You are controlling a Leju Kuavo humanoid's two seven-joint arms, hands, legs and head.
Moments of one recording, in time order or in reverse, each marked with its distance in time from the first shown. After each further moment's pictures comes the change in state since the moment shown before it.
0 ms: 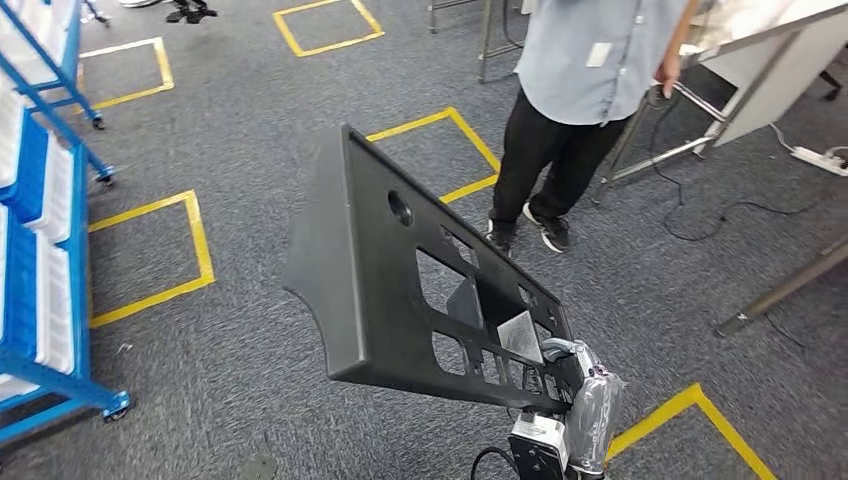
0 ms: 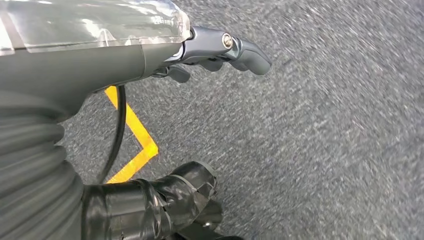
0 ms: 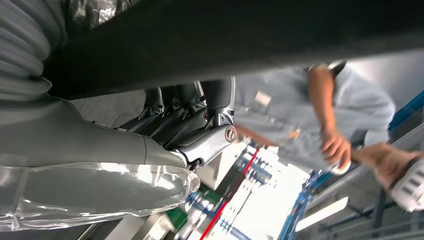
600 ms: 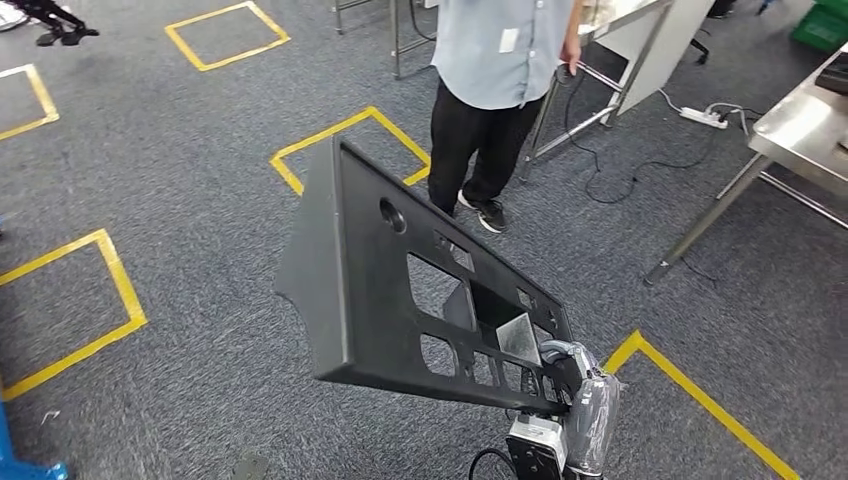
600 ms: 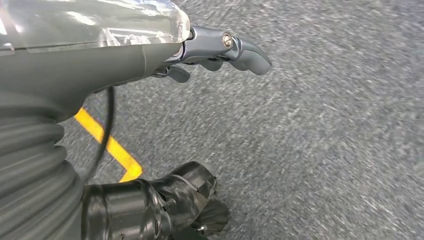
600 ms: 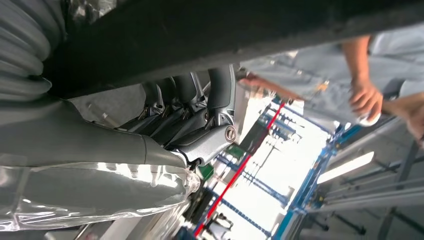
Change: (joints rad) left arm -0.001 0.001 0.002 0.000 -0.001 -0.002 -0.001; right arm 0.000 -0.002 -0.001 0.006 0.006 0.000 0.001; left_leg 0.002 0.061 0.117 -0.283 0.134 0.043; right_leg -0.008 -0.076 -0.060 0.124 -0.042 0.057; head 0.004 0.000
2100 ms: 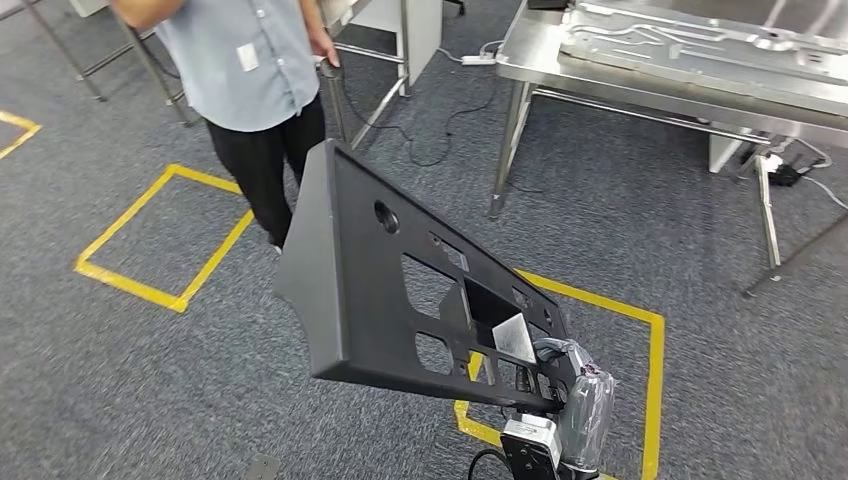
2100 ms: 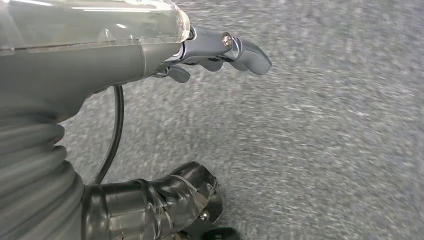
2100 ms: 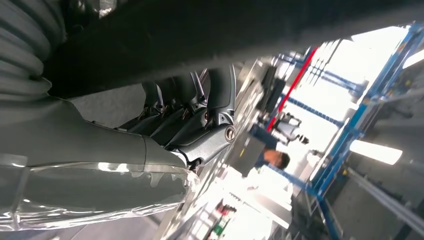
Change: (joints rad) left arm 0.000 0.000 0.001 0.000 -0.002 -0.013 -0.018; right arm -0.016 -0.009 0.025 0.013 0.002 0.000 0.014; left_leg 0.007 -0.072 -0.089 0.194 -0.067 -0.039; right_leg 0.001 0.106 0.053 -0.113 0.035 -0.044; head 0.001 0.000
